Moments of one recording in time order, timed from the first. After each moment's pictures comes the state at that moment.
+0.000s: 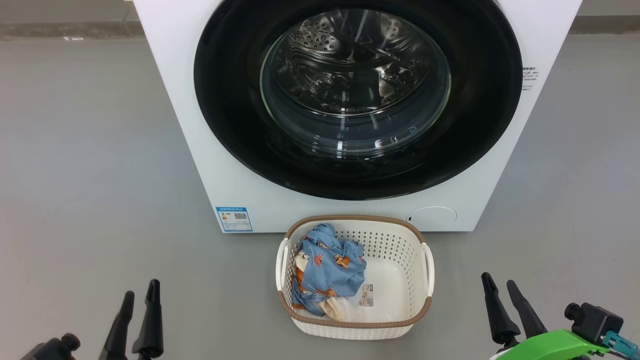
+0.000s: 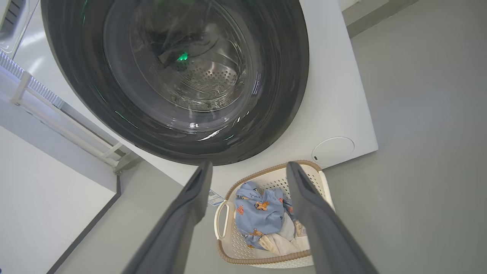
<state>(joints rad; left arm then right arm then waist) 0.02 0.13 -0.10 0.17 -0.82 -0.13 -0.14 -0.02 -0.06 -0.01 0.29 0.68 0.13 -0.14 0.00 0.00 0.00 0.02</state>
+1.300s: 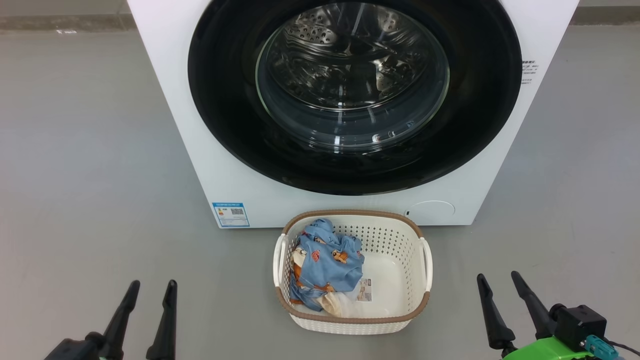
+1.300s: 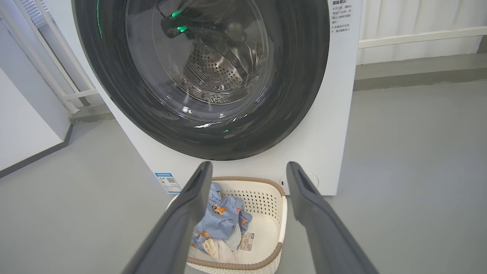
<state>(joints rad) 0.04 0.18 -0.15 0.11 -0.44 -0.13 -0.25 0.01 -0.06 -0.03 0.24 0.24 0.13 -0.24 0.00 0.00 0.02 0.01</state>
